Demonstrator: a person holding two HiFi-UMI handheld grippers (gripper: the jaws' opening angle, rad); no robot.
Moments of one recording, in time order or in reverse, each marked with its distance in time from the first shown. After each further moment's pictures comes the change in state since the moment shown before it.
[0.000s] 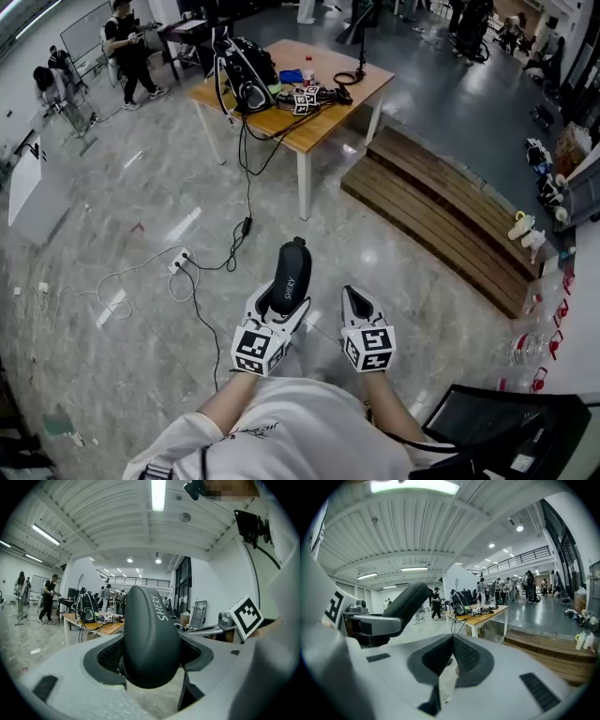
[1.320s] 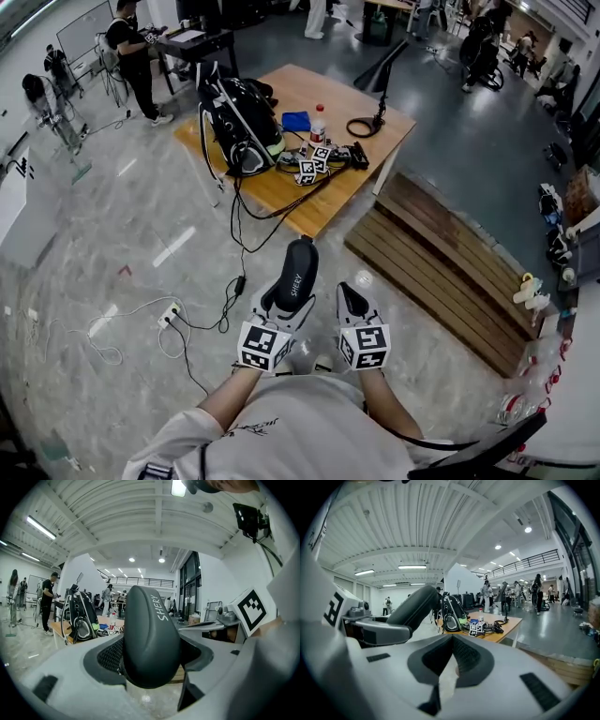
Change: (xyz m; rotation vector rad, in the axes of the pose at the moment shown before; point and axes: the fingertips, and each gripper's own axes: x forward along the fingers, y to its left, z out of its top) left arm 0.319 0.258 0.106 0.004 -0.007 0.012; right arm 0.369 -0.133 0.173 -0.063 -0.027 0.027
